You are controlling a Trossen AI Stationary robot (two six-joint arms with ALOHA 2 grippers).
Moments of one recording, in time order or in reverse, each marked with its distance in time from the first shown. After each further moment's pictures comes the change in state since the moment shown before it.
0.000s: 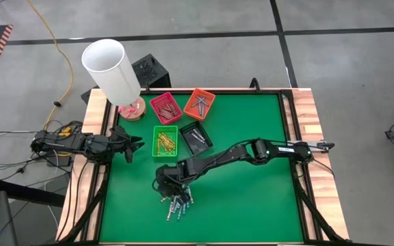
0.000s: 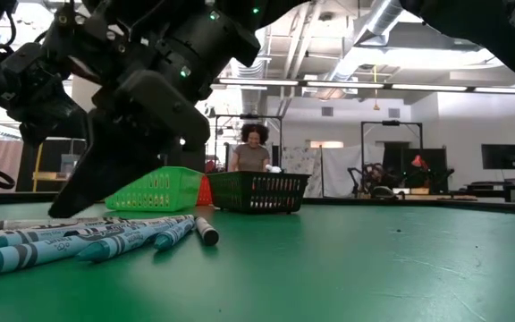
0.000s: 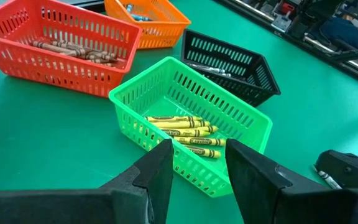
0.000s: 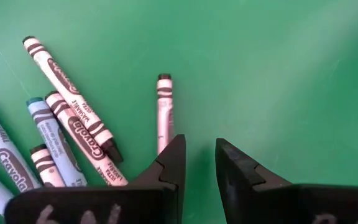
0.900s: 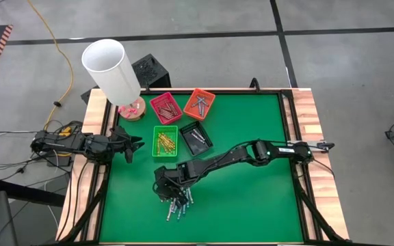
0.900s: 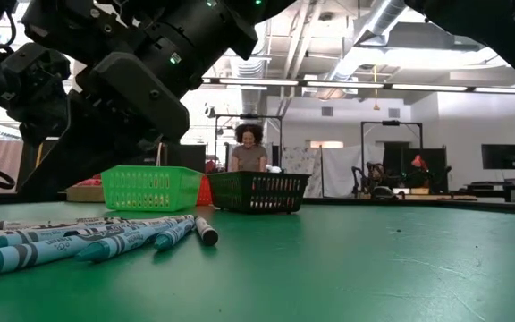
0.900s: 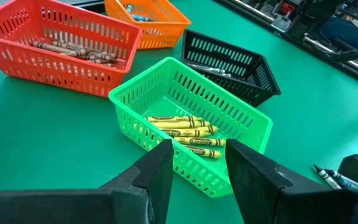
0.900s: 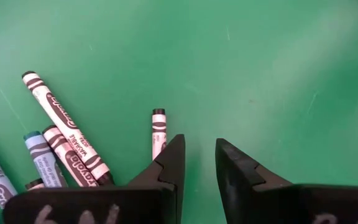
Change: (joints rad) left arm 0.000 0.000 0.000 0.000 0.000 0.000; right arm 0.021 -0.002 0.000 0.076 0.039 -0.002
